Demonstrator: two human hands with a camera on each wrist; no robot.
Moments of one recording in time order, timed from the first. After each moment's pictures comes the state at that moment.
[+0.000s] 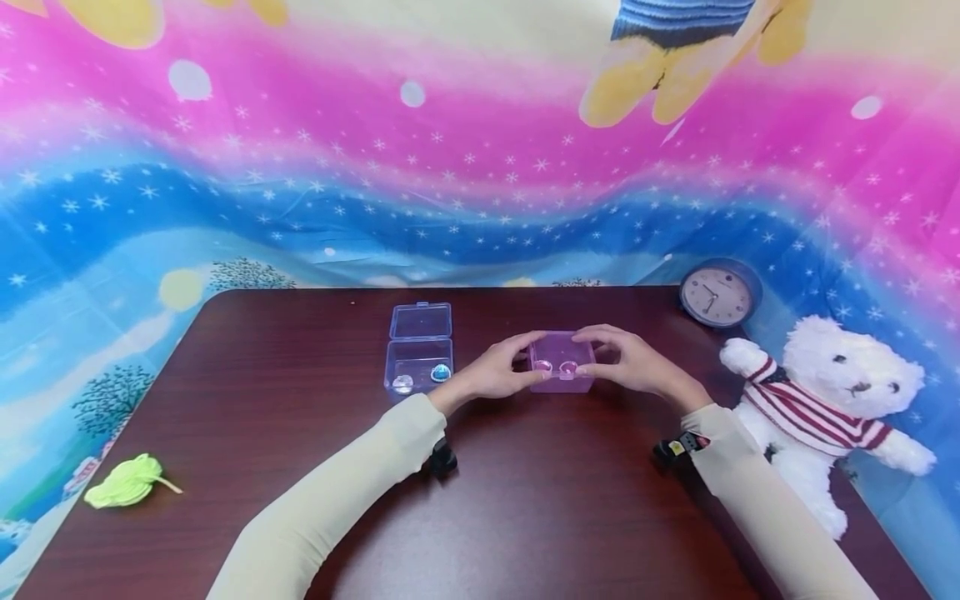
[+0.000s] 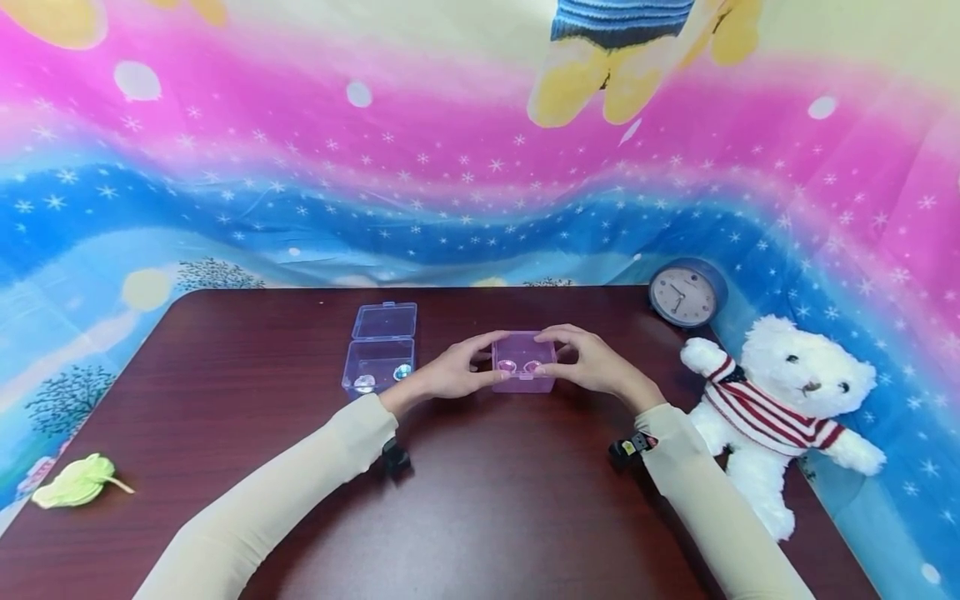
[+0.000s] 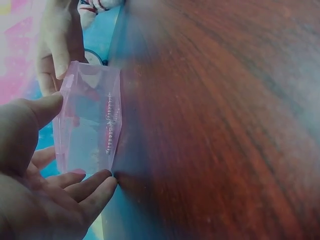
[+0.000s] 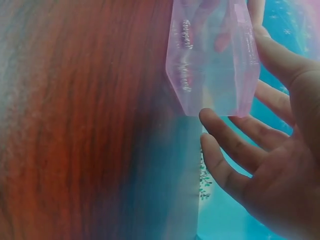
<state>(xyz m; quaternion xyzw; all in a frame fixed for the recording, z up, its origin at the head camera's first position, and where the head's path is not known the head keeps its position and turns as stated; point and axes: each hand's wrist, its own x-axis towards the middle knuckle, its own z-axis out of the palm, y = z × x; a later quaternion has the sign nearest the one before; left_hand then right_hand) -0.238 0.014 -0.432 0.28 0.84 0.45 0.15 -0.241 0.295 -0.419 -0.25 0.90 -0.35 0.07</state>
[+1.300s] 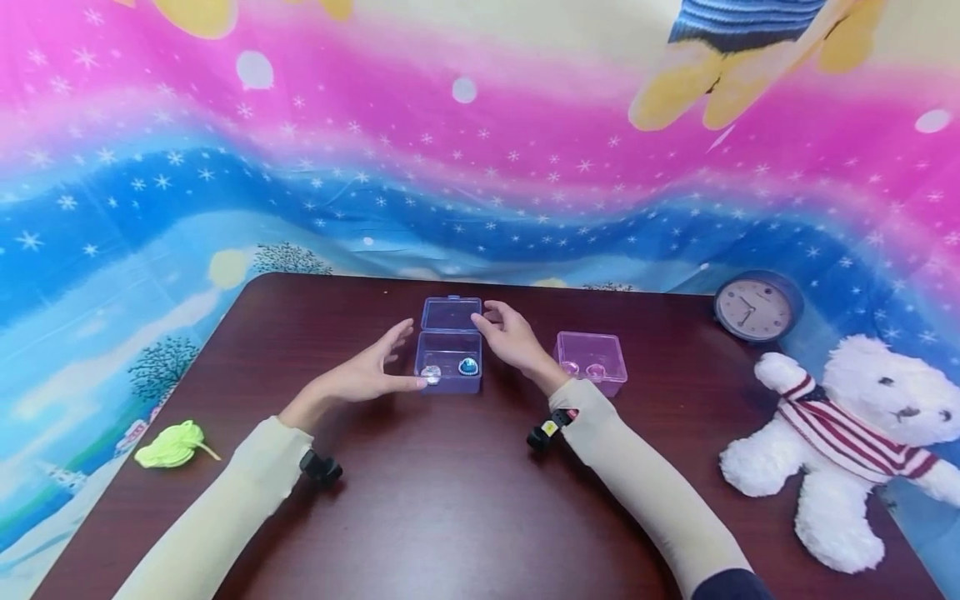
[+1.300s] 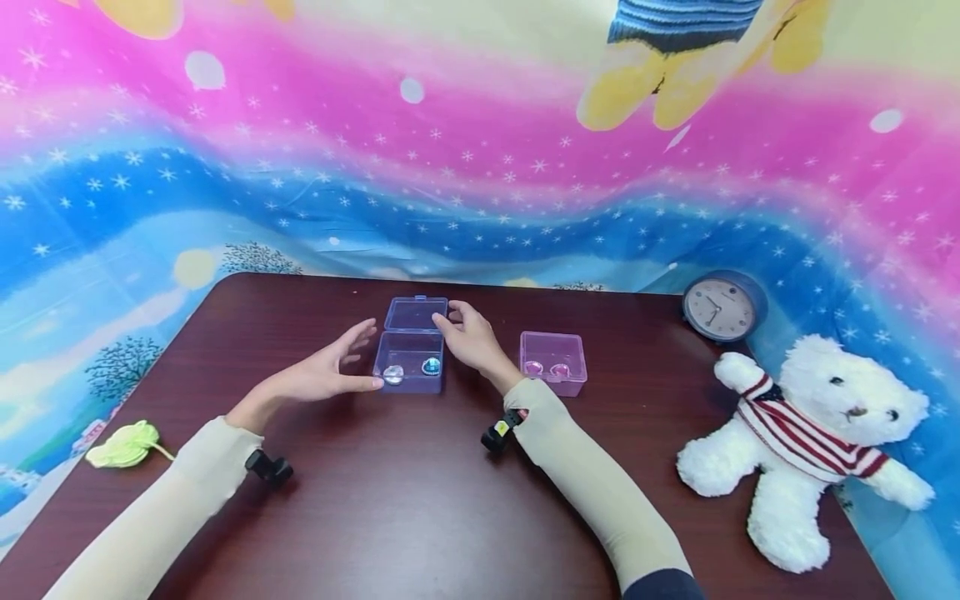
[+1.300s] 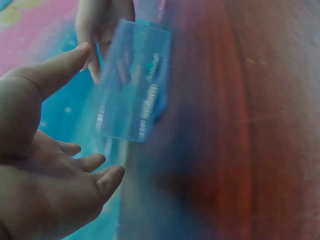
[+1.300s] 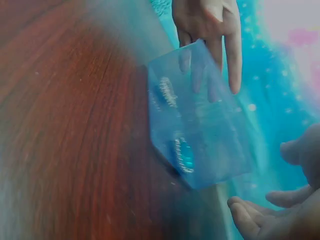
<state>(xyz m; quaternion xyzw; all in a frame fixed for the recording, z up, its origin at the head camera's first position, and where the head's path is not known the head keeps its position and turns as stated) -0.198 -0.197 -0.424 0.15 0.84 0.50 0.16 -0.261 0.064 -0.422 -0.09 0.85 -0.52 0.09</state>
